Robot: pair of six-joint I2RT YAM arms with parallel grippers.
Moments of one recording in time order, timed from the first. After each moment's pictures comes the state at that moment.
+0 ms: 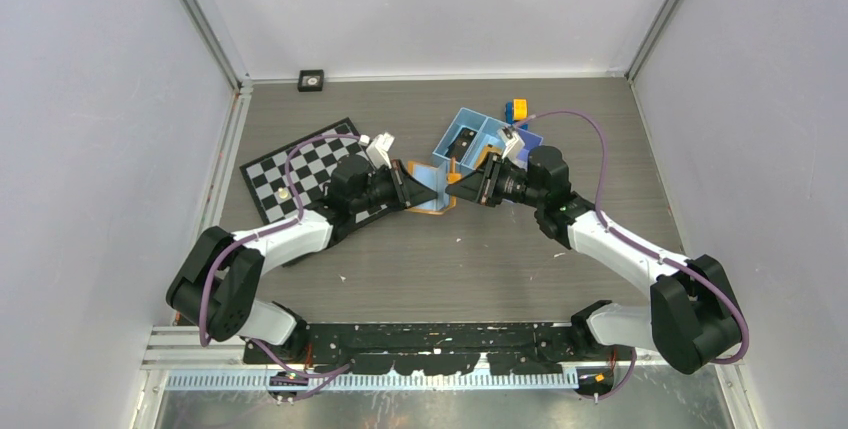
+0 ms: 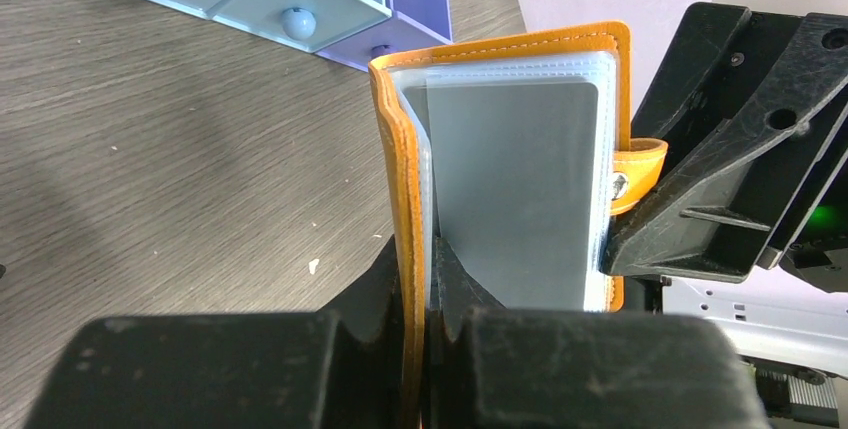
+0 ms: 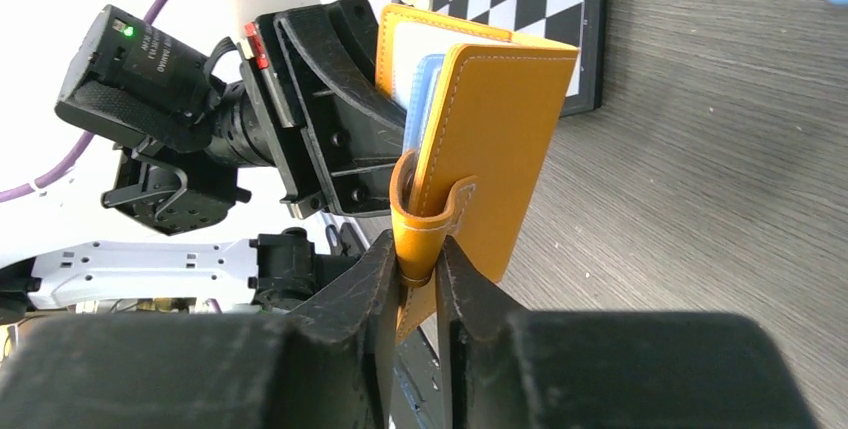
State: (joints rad) left arm -0.56 1.43 0.67 0.47 0.46 -0.84; right arm 0.47 1.24 0.66 0.33 -0.60 0.85
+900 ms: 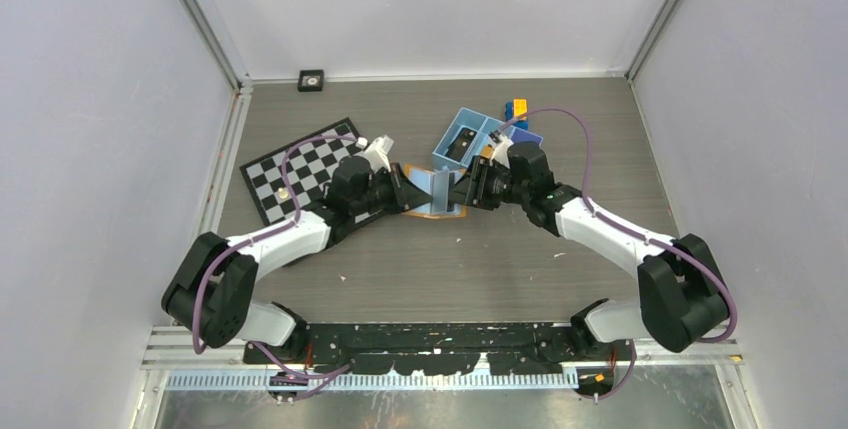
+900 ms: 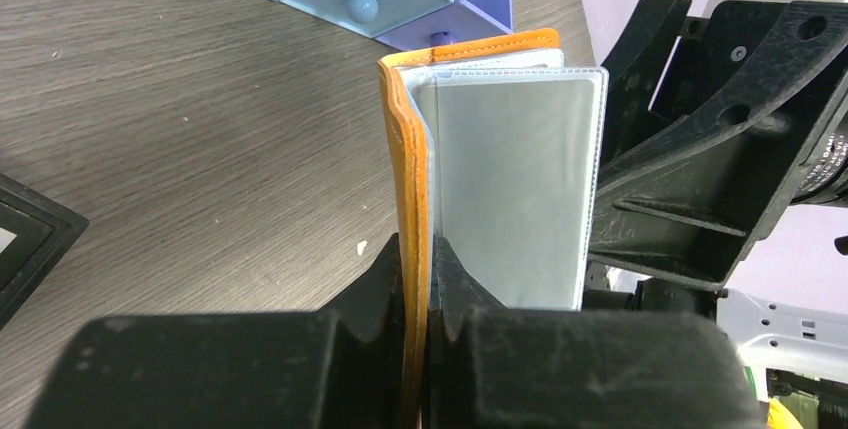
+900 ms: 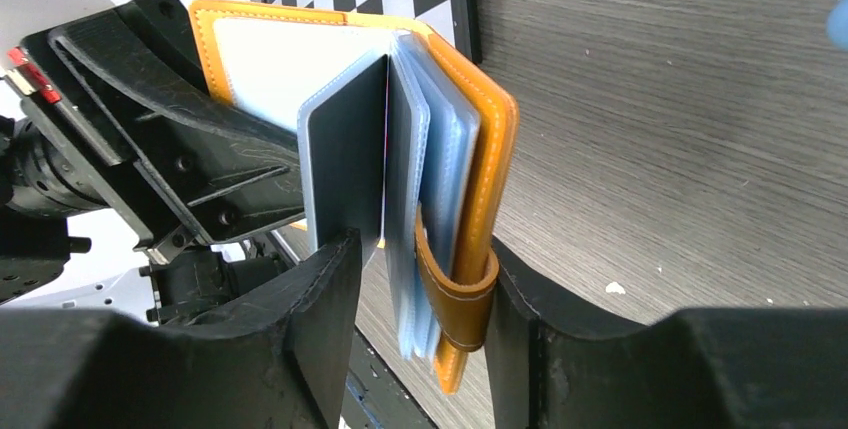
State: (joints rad) left arm -0.56 1.39 0.67 0.34 0.38 -0.77; right arm 0.51 1.34 0.77 0.06 -0.45 0.73
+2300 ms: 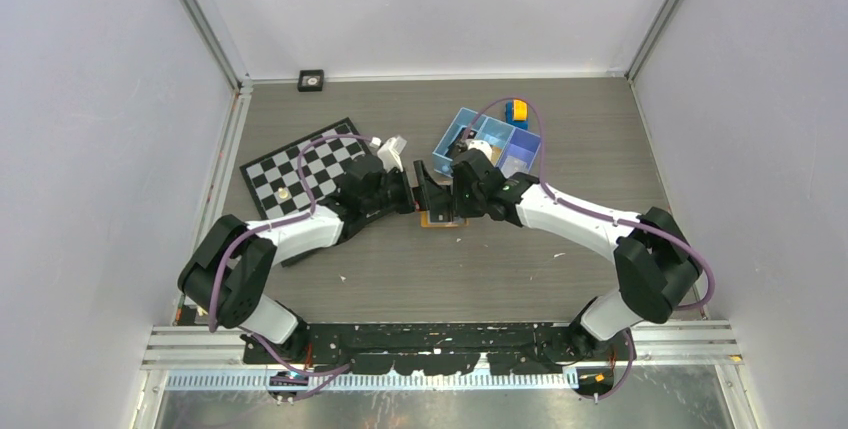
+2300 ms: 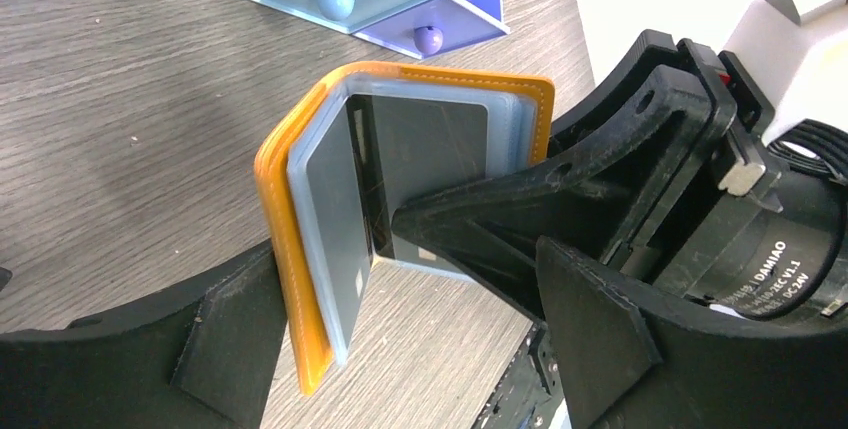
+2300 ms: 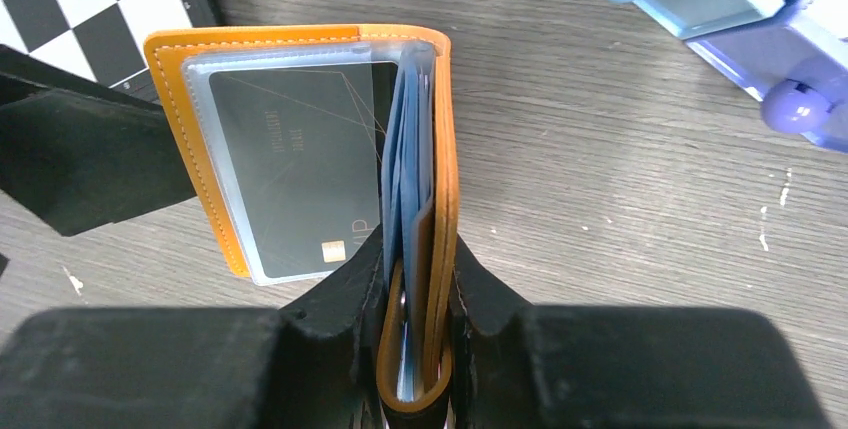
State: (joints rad) left arm -0.60 1.50 0.72 0.41 0.39 -0.78; right arm 0.76 1.53 1.03 -0.38 0.18 0.61
